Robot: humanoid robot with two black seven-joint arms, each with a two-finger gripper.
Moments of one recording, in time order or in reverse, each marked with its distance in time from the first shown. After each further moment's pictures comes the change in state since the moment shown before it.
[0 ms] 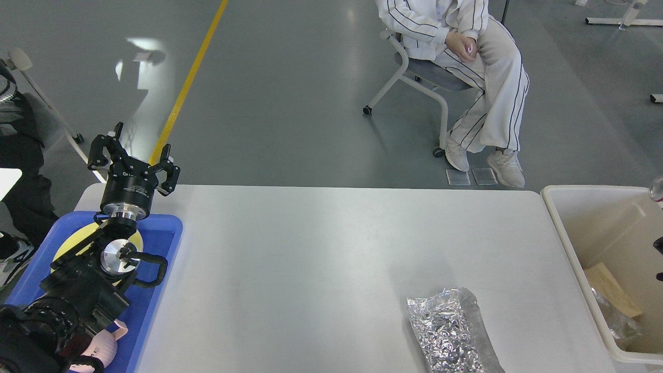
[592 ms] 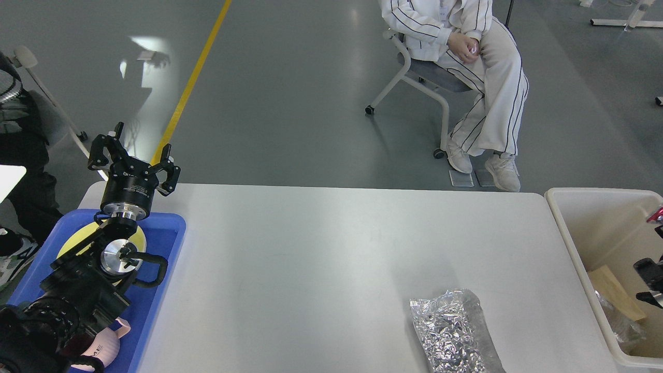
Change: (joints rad) left arm 0.000 -0.001 0.000 0.000 0.000 0.000 0.000; right arm -0.076 0.057 0.022 -0.036 0.006 -0.031 -0.001
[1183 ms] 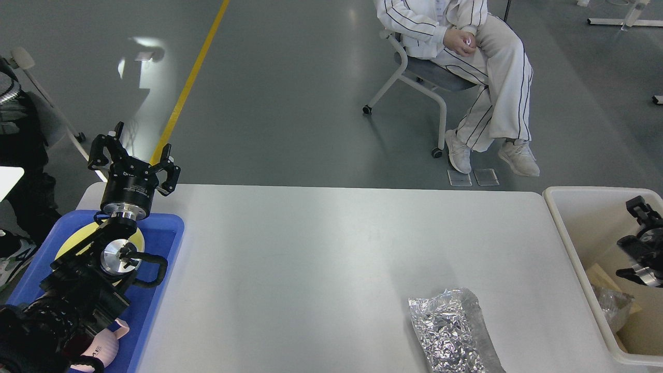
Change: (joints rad) left arm 0.000 0.001 0.000 0.000 0.000 0.000 0.000; right arm 0.170 -0.067 0.005 0.213 0.001 0.013 -0.002
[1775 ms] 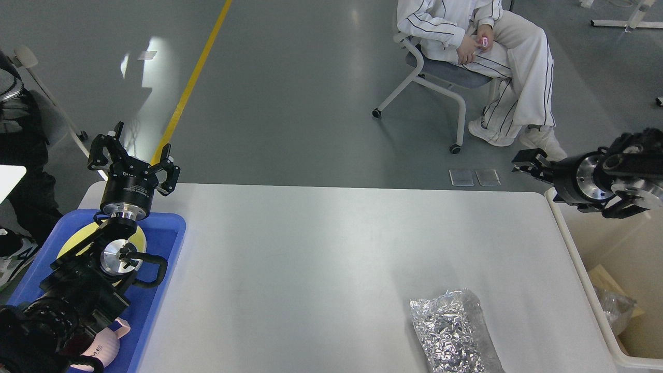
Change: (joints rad) left arm 0.000 0.000 0.000 0.000 0.000 -0.002 0.000; right arm 0.803 -0.184 -0.432 0.981 -0.011 0.273 -0.015
